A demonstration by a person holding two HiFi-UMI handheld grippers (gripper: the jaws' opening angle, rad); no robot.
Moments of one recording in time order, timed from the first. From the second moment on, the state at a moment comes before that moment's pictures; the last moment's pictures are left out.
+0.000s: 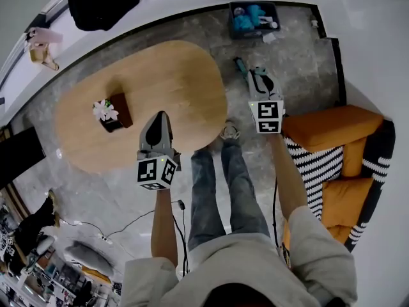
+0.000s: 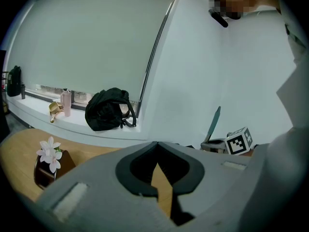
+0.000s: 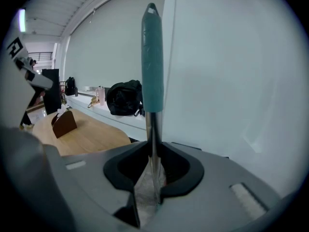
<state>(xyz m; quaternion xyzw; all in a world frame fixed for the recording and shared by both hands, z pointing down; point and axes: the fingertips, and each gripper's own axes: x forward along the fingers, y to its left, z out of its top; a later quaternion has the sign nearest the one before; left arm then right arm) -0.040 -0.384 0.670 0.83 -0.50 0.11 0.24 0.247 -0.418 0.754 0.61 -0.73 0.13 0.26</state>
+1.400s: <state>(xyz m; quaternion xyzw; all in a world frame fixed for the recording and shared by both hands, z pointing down) -0.018 -0.374 0.409 0.83 -0.55 0.04 0.10 0.283 -0.361 0.425 0.59 -0.79 0.04 0.15</state>
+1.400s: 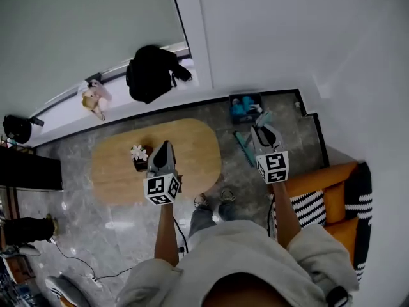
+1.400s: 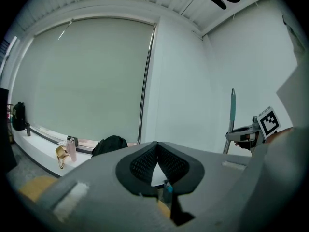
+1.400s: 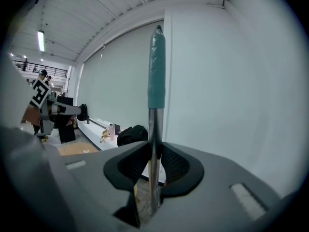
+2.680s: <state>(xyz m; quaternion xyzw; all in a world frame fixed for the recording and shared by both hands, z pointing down) -0.096 -0.274 0.347 0.79 -0.61 0.00 0.07 0.238 -0.302 0.370 0.56 -0.81 0.00 0.15</state>
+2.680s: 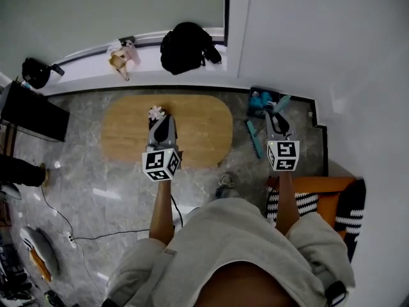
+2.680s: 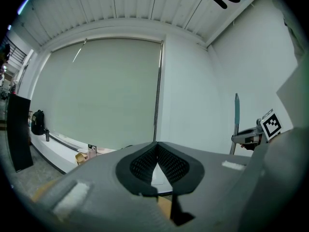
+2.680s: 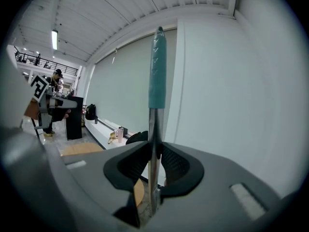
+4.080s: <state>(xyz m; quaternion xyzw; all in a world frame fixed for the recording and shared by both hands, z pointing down) -0.232 0.010 0.380 0.72 -0.68 0.00 0.10 0.043 -0.055 0.414 0.43 -0.89 0.01 0.19</state>
